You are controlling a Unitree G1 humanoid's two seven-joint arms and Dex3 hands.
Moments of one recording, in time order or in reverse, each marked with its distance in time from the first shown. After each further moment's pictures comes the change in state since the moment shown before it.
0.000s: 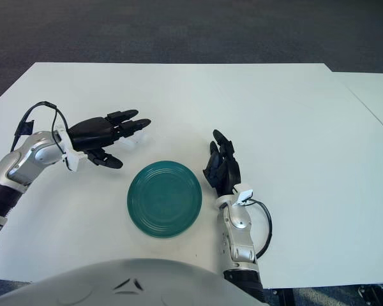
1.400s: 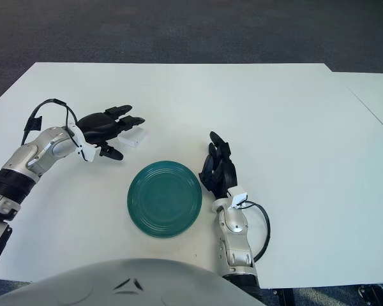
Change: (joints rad) left arm -0.084 -0.036 -0.050 0.185 0.168 0.033 0.148; right arm 0.034 -0.002 0.039 -0.004 -0.064 -0.044 -0.037
